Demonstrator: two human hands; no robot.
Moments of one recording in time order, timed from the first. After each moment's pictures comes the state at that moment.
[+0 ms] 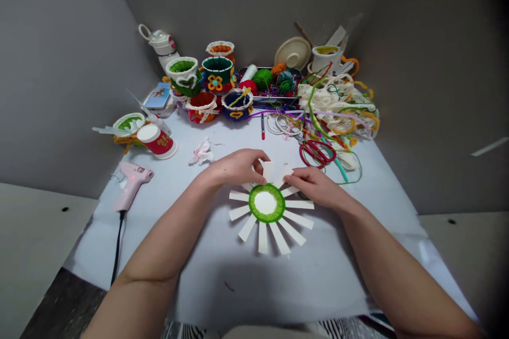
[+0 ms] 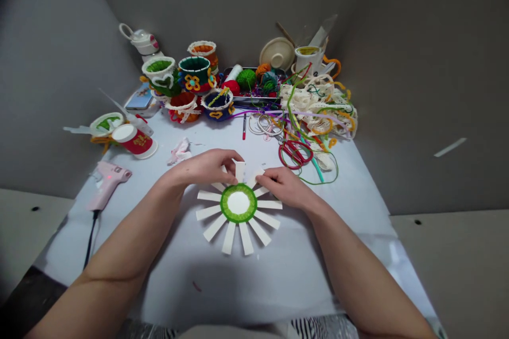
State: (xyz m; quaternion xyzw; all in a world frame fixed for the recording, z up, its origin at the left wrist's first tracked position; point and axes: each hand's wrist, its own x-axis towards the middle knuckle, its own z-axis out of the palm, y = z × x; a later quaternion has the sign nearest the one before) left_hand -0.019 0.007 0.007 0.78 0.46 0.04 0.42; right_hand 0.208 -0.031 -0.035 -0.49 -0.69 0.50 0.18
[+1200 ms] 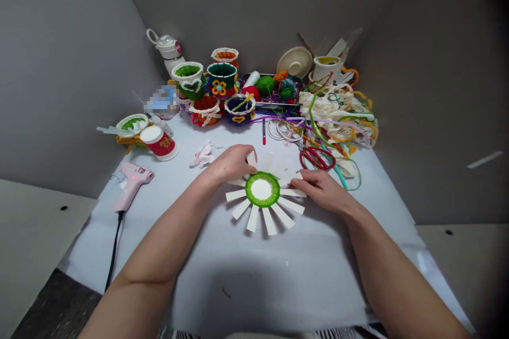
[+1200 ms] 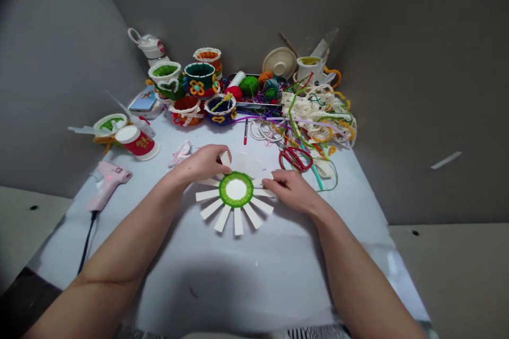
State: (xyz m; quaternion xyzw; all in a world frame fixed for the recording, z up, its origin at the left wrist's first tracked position) left_hand -0.028 0.015 0.008 0.76 0.56 0.09 0.31; right_hand 0.225 -0.024 -0.031 -0.47 -0.75 0.41 0.19
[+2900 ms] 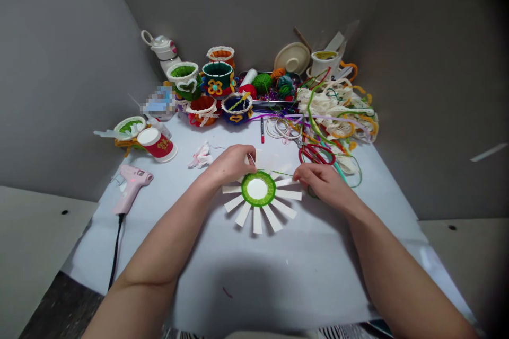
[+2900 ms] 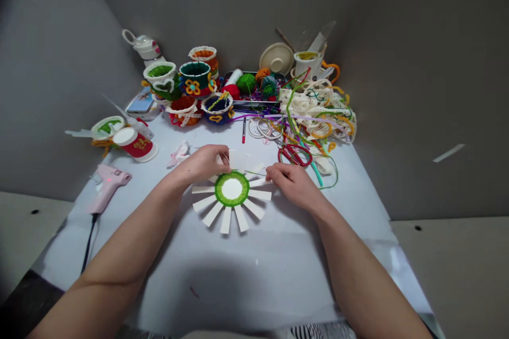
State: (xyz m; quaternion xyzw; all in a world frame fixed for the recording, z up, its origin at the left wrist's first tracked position) left_hand -0.025 0.015 0.002 0.77 0.54 0.11 0.32; right_hand 0.226 -0.026 -0.029 -0.53 -0.71 0.39 0.25
